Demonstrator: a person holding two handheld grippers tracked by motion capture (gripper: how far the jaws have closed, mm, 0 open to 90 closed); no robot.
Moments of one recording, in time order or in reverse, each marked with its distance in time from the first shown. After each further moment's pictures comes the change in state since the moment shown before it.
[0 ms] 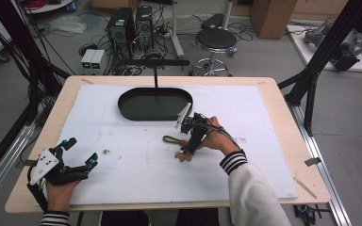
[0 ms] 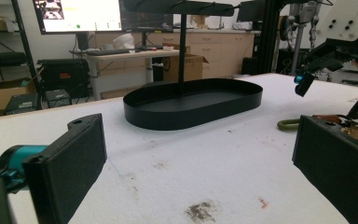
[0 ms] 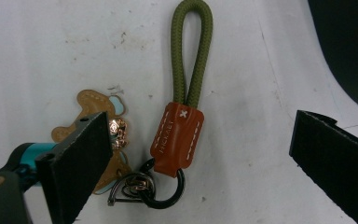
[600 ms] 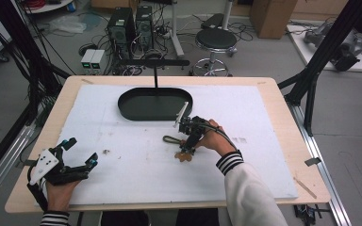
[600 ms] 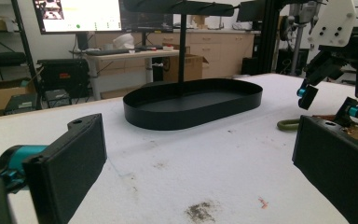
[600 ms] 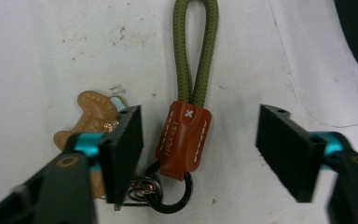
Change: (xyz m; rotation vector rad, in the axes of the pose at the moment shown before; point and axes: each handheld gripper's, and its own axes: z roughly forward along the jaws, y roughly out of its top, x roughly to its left) left arm 0.000 0.000 0.000 0.001 -0.002 0.001; right arm -0.004 0.004 0.007 0.041 0.051 0.047
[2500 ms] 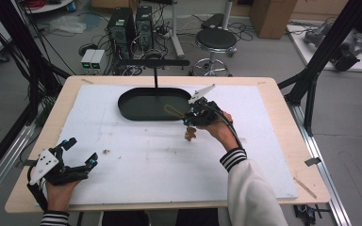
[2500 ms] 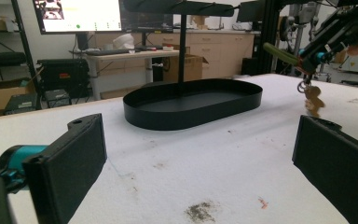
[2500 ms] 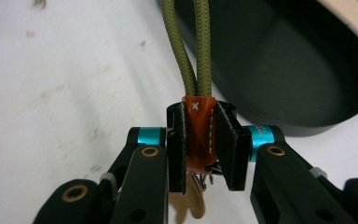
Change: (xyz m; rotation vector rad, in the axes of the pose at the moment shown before) left arm 0.000 0.000 0.000 -0.003 -0.001 -0.004; right arm -0.023 -0.017 -0.056 -0.408 -0.125 0.229
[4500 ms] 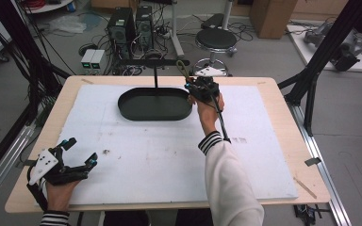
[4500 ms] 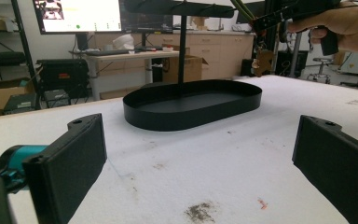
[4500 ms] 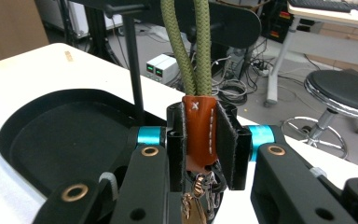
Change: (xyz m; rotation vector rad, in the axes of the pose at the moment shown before) left arm 0.001 0.000 0.000 -0.004 0.000 -0.005; right arm -0.040 0.031 0.010 -0.384 -0.441 0.254
